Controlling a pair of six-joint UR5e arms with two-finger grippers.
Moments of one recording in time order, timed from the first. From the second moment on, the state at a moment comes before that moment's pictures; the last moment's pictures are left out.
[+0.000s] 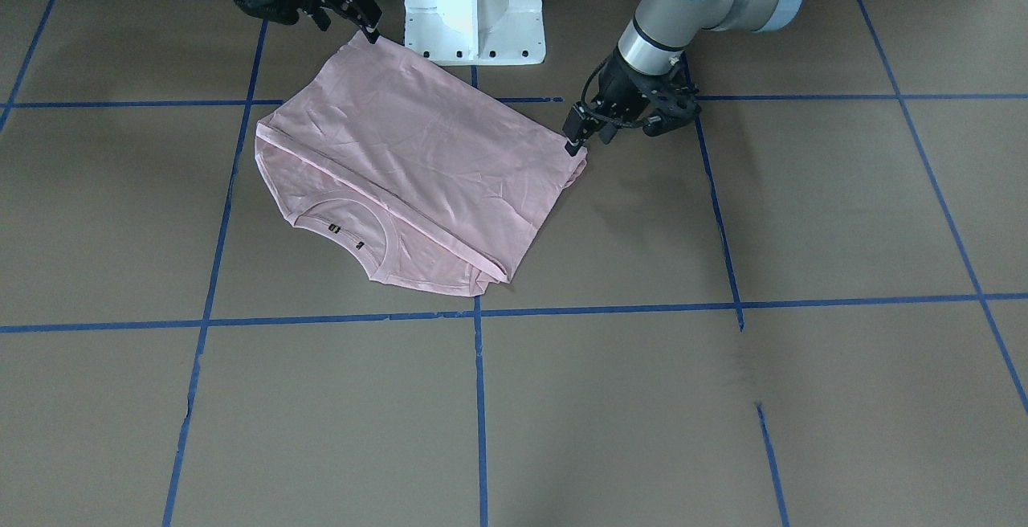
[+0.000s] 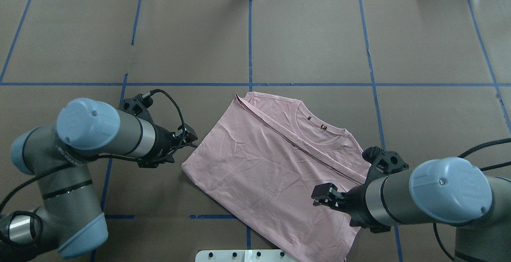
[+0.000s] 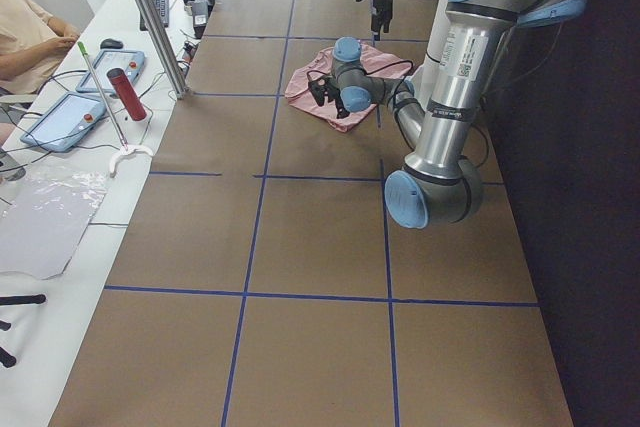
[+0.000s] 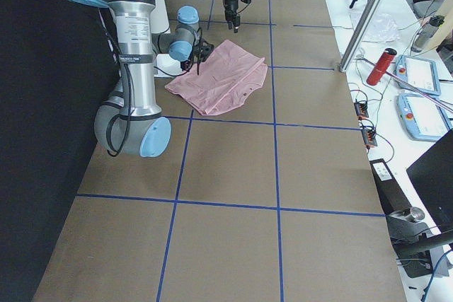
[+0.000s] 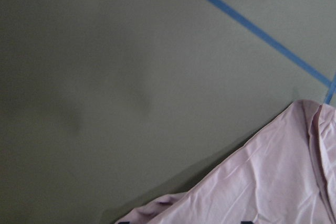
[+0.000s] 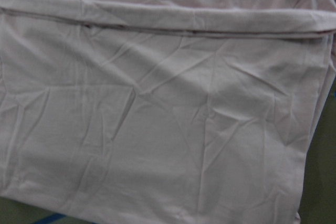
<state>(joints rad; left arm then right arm) -0.45 -1.90 -1.93 -1.91 -1.85 -1.85 0.29 -1.46 2.29 -1.42 1.84 1.91</state>
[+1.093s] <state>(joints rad) -0.37 -1.90 -1.87 -1.89 -1.75 -1.87 0.32 -1.44 2.24 -1.42 1.77 1.91</state>
